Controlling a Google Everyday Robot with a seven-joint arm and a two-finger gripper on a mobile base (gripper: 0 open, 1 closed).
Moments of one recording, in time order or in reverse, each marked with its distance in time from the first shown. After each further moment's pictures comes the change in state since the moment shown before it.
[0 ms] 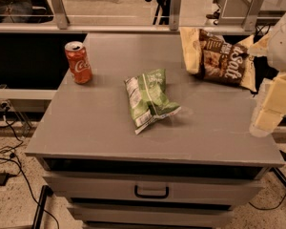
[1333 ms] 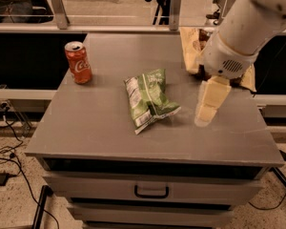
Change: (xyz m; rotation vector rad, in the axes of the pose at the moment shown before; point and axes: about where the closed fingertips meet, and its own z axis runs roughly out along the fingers) arm -0.075 -0.031 0.087 -0.083 -0.087 -0.096
